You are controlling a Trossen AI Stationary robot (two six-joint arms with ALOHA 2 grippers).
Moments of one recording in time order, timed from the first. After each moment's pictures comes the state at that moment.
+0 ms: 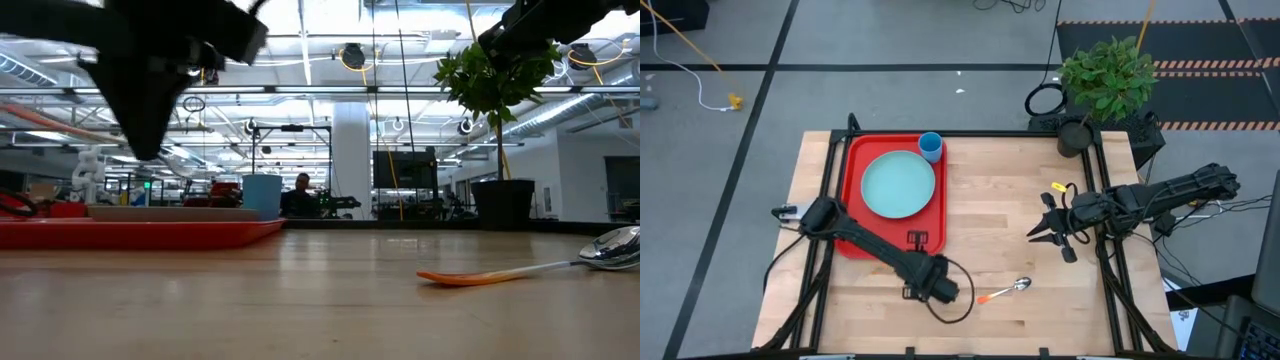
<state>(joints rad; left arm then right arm) -0.45 2.07 1.69 -1.47 -0.25 -0.44 0.23 0.79 0.60 -0.34 -0.05 0.04</state>
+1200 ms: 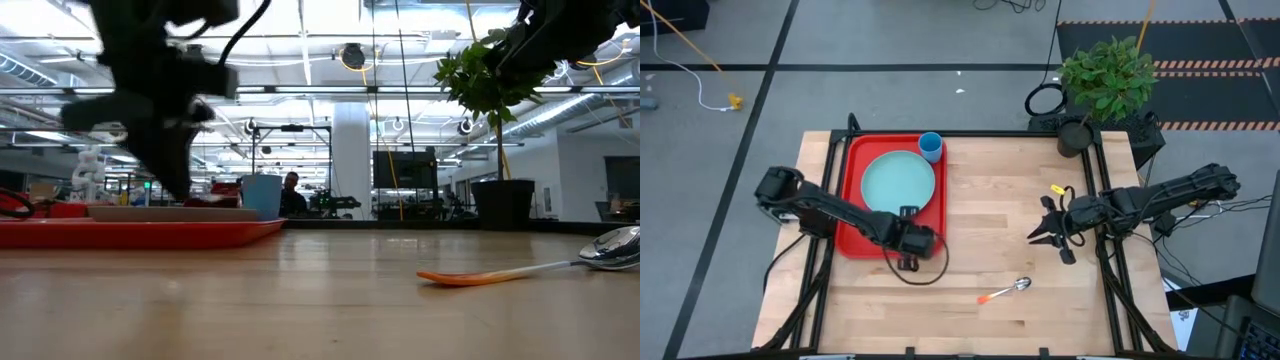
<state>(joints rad) -0.27 1.63 1.00 -0.74 -0.30 -0.18 0.23 0.79 0.54 -0.31 -0.05 0.09</state>
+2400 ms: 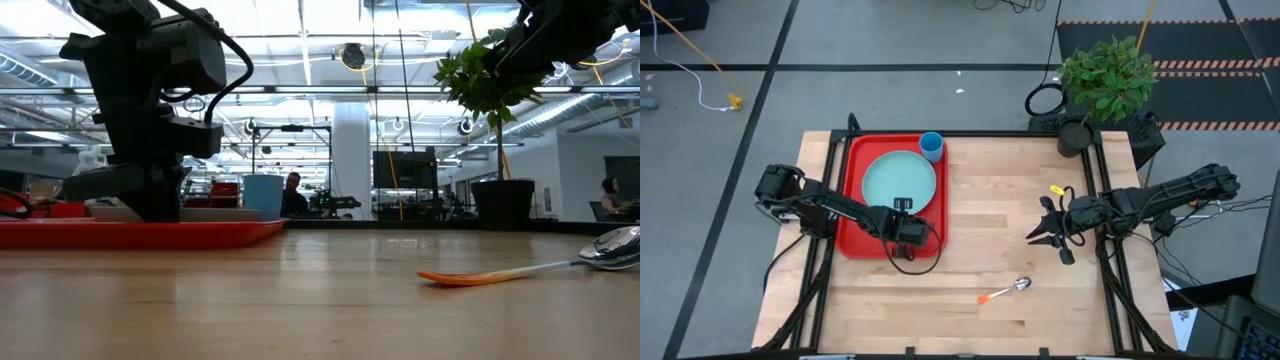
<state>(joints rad) -0.18 1.63 0.80 -0.59 -0.37 -0.07 0.23 0.79 0.52 -0.28 -0.05 0.09</state>
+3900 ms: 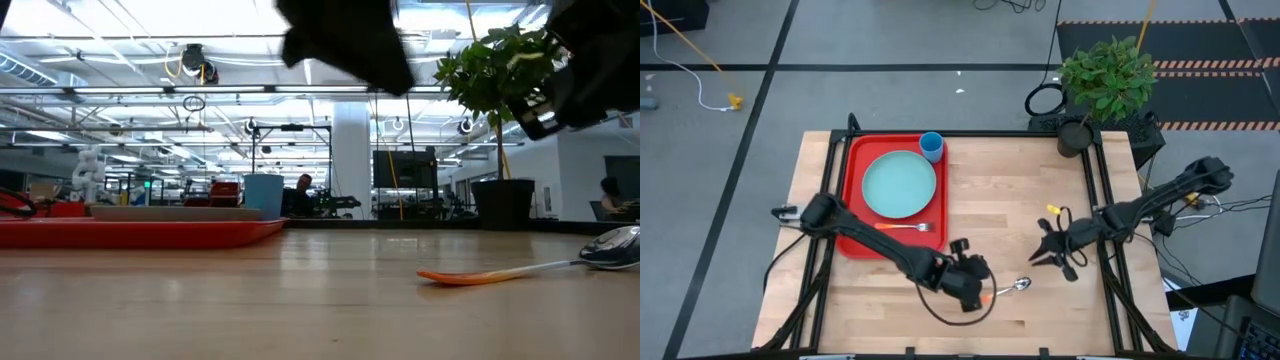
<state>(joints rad) -0.42 2.05 1.66 -0.53 -0.42 -0.45 0.39 0.84 0.27 0.06 -0.06 0.21</state>
